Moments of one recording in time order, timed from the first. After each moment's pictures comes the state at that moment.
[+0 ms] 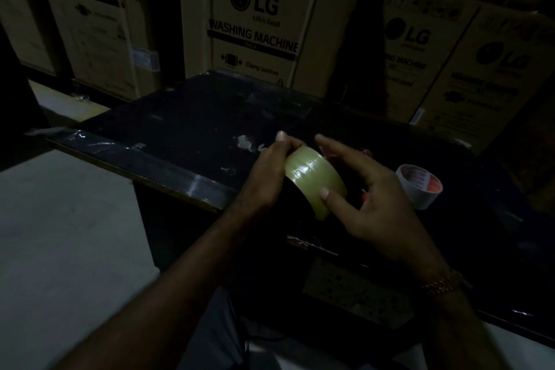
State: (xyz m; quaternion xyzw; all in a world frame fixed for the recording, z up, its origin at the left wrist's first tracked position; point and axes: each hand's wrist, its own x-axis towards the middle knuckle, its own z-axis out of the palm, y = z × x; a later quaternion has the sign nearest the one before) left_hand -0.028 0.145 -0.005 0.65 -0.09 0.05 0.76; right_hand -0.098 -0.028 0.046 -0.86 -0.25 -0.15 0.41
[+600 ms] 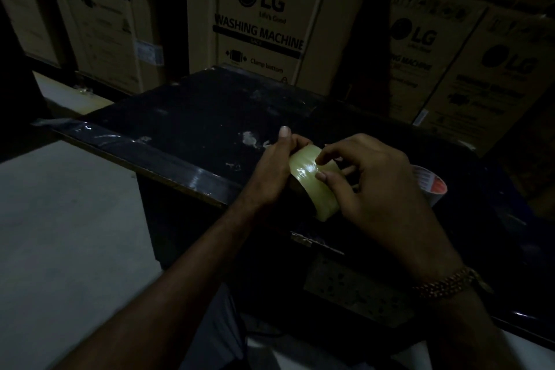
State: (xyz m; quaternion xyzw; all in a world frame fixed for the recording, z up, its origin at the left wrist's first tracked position) left_hand -0.026 0.148 -0.004 0.64 -0.10 0.04 0.76; right_hand -0.102 -0.007 0.069 -0.92 -0.23 -0.25 0.22
